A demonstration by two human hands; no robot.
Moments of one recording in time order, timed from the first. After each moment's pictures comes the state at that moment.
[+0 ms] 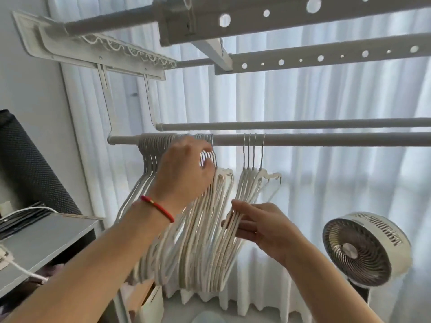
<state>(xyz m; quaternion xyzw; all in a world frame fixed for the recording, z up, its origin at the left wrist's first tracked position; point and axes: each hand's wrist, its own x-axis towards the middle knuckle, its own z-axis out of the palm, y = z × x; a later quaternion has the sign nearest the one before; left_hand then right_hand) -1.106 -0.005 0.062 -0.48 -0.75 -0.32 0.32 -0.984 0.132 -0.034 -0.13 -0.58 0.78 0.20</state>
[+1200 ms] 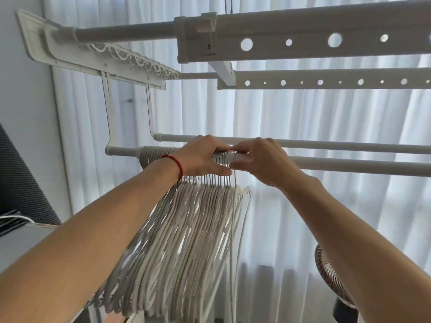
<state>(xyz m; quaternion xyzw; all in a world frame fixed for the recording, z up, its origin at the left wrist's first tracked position) -1.191 0.057 0.116 -0.63 -0.73 -0.25 0.10 -1.035 0.179 0.103 -0.14 -0.92 0.06 0.36</state>
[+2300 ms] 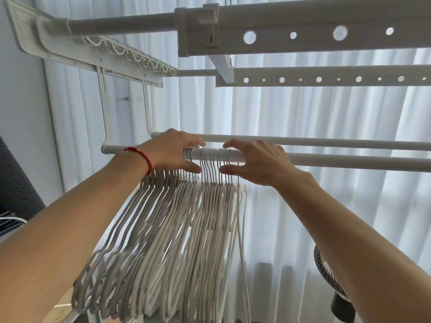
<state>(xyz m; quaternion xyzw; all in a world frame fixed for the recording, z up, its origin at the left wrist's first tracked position) -1.239 0.017 0.122 -0.58 -0.78 -0.16 0.14 -1.054 0.177 0.096 -0.15 -0.93 -0.08 0.33</state>
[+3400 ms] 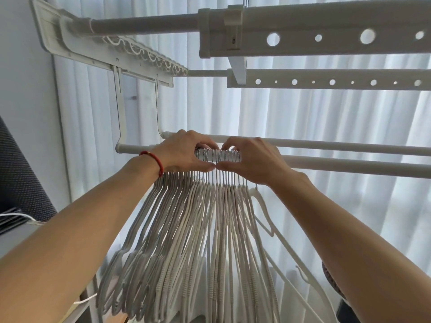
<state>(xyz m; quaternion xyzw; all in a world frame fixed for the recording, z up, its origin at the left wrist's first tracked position) -1.247 0.015 0.116 -0.60 -0.75 -0.24 0.13 -1.089 0.162 0.100 -0.13 -0.92 -0.02 0.36</state>
